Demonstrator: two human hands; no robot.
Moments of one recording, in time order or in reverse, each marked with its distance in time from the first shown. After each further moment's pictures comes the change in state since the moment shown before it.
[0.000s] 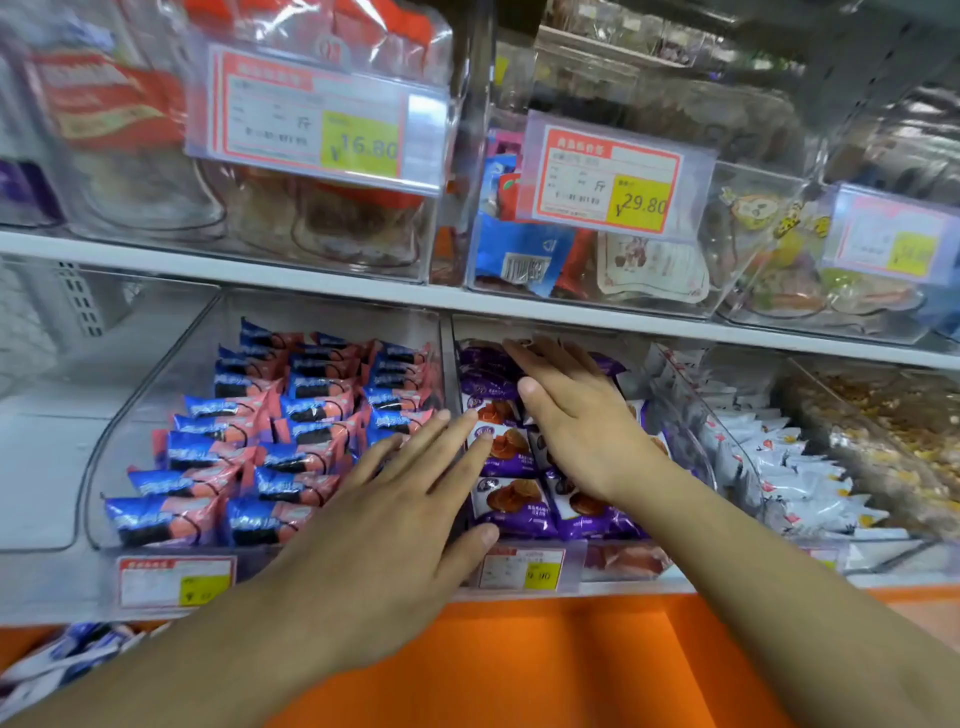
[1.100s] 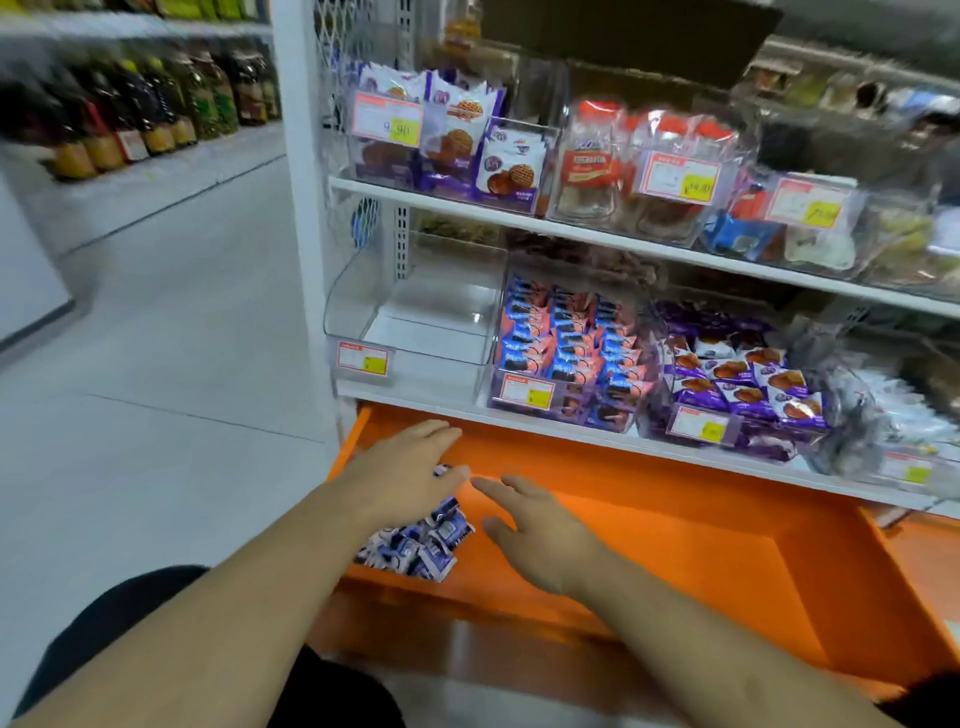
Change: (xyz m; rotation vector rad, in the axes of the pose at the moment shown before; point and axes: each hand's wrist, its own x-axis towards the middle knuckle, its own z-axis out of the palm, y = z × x) left_hand -0.292 -0.122 -0.016 -0.246 -0.090 -0.400; right_hand -0.226 -0.274 0.146 0.089 -0.607 0.008
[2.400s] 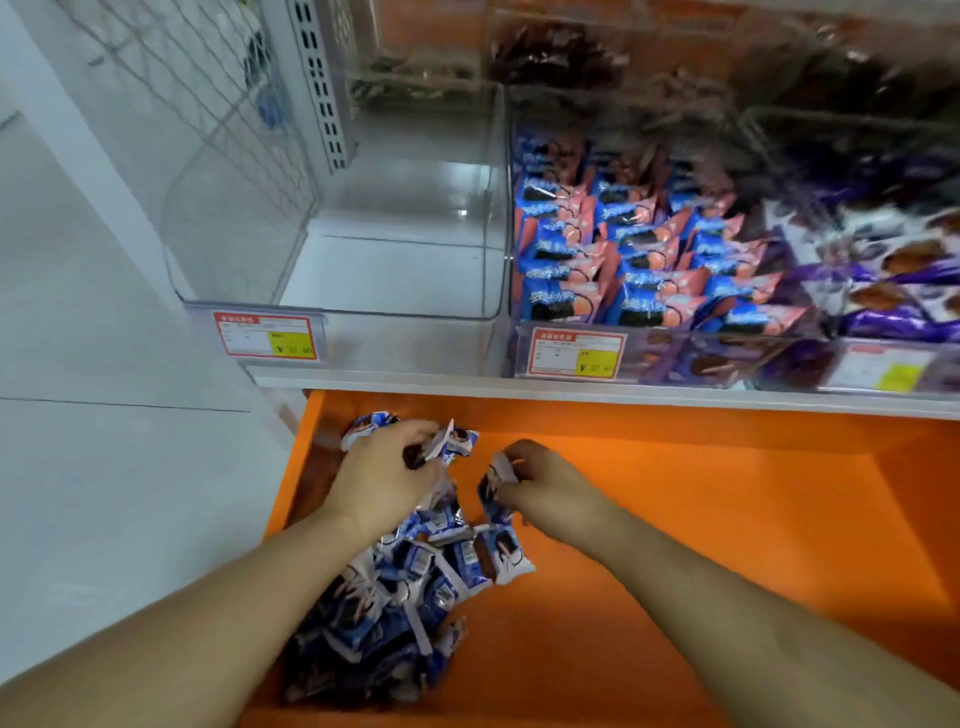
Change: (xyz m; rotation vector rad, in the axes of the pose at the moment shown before) left_hand 0.138 -0.109 0.107 -0.385 0.034 -0.185; right_hand 0.171 0.079 0.067 0.567 -0.083 0.289
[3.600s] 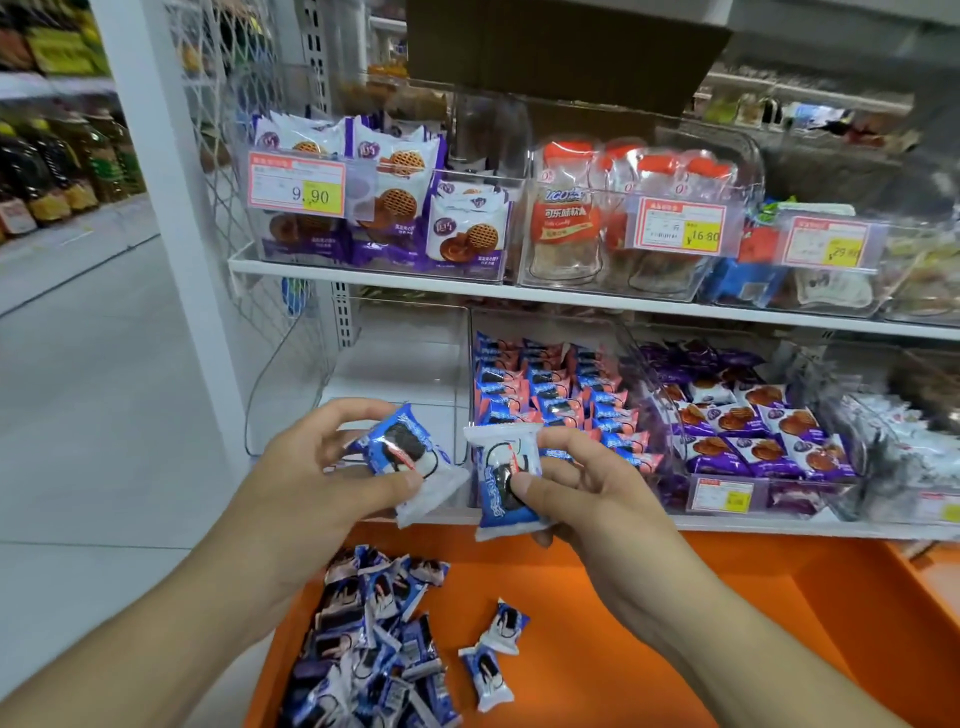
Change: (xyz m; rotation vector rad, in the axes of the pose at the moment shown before) left_hand -0.121 0.168 -0.167 -0.650 0.176 0.104; right_hand -0.189 -0.152 -0.087 0.660 0.239 -0.421
